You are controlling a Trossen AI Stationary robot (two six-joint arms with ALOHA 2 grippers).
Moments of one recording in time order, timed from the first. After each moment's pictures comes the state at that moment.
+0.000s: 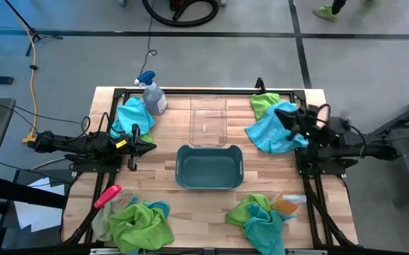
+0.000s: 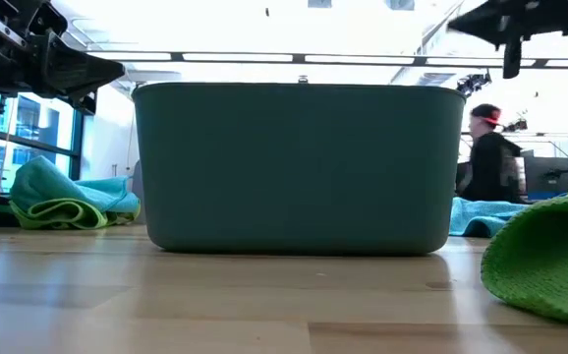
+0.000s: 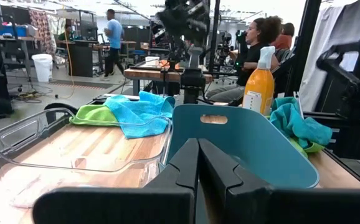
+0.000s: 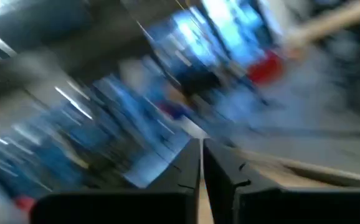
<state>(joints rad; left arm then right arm) -0.14 0.01 0.01 0.04 -0.21 -0.04 -0.06 0.34 0.45 -0.07 0.51 0.44</state>
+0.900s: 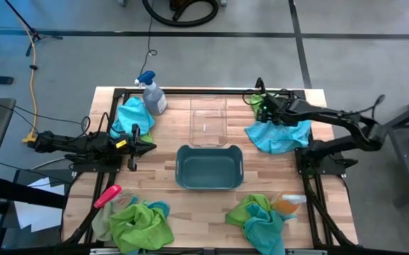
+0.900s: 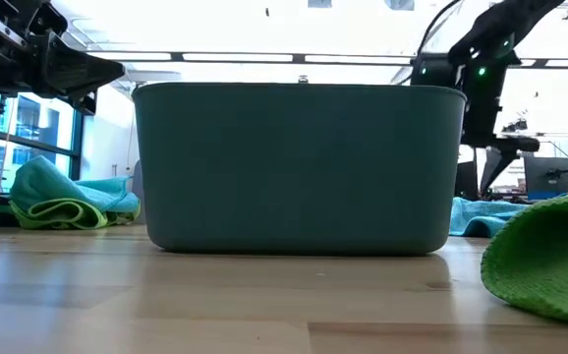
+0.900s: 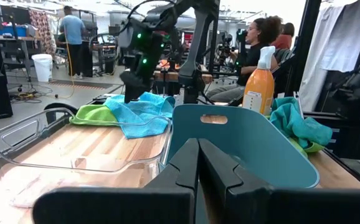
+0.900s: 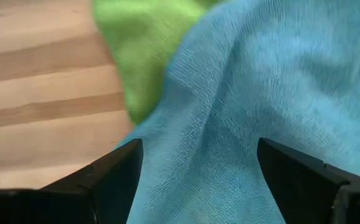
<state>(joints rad) -0.14 0.01 0.01 0.04 -0.21 -0.04 -0.60 1.28 0.74 -0.76 0.31 1.09</state>
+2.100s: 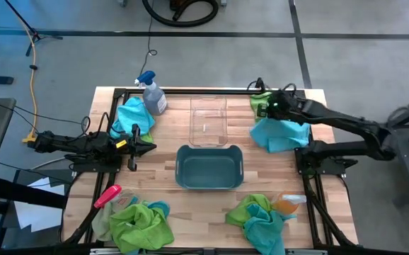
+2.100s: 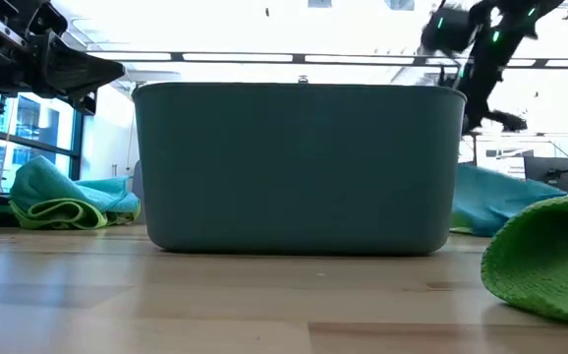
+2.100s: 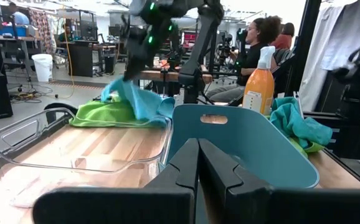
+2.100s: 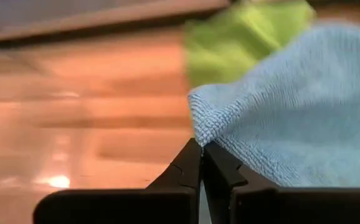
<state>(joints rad) -0.14 0.01 0.01 0.04 -0.21 -0.04 -0.55 1.02 0.79 -0.68 0.30 0.90</state>
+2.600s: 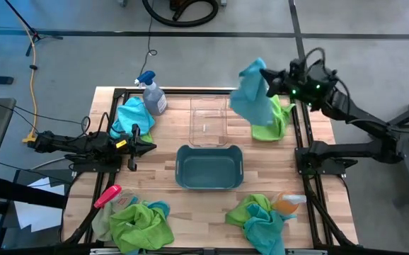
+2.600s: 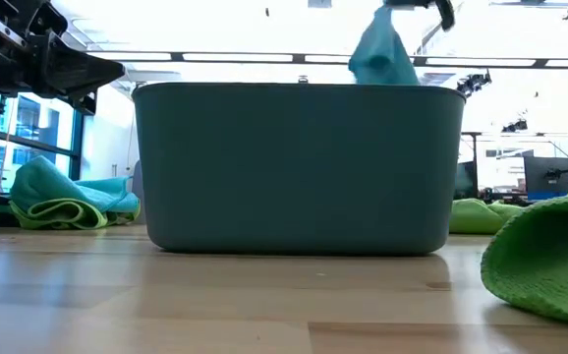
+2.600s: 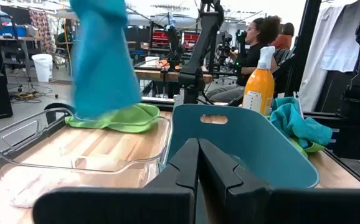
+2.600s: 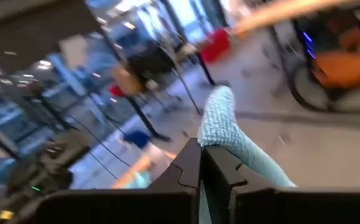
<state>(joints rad) -0.14 0.01 0.01 0.04 -0.21 -0.04 -0.47 0.96 1.15 -0.20 0.18 0.45</state>
